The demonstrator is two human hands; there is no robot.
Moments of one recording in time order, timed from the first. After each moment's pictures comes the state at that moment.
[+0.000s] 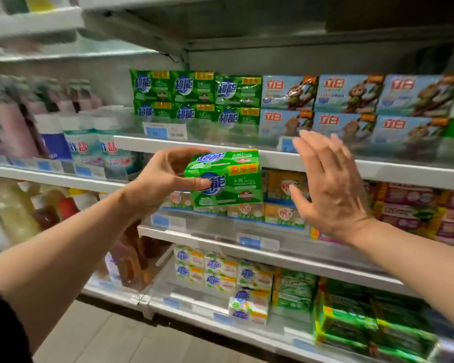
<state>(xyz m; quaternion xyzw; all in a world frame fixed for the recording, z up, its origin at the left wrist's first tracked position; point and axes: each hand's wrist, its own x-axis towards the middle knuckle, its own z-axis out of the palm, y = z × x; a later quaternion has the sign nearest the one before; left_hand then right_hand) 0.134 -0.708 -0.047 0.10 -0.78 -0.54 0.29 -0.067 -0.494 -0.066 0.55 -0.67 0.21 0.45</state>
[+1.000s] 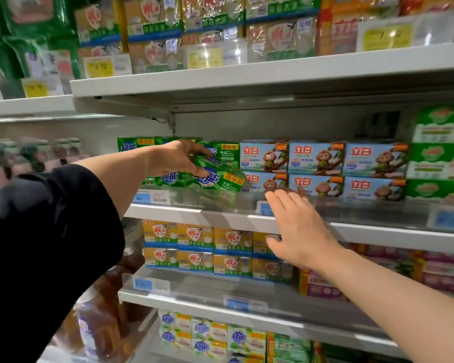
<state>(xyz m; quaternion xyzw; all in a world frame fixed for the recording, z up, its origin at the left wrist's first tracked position) 0.039 -0.762 0.101 0.19 -0.92 -0.30 0.14 -0.074 -0.514 -0.012 0.53 -0.80 0.11 0.25</state>
